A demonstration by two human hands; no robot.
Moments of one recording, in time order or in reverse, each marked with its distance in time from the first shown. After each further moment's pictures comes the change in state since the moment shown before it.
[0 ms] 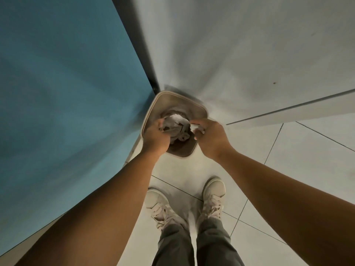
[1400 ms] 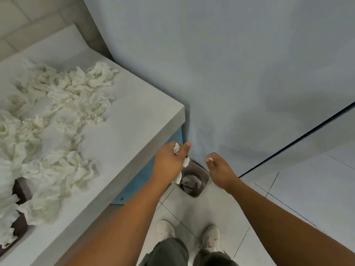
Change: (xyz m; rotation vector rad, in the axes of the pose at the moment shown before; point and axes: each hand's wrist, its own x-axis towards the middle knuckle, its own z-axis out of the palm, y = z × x) left_hand -0.401 0.258 -0.209 -0.056 0.381 0.481; right_hand -0.245 -0.276 -0.229 0.030 -0.117 -0.274
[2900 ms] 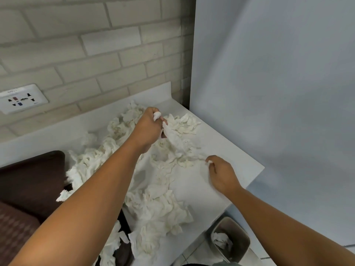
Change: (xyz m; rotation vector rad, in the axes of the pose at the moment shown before) left_hand 0.105 0.009 -0.376 -0.400 0.188 0.127; right_hand 0.062 -0.256 0.143 -0.290 0.160 -0.522
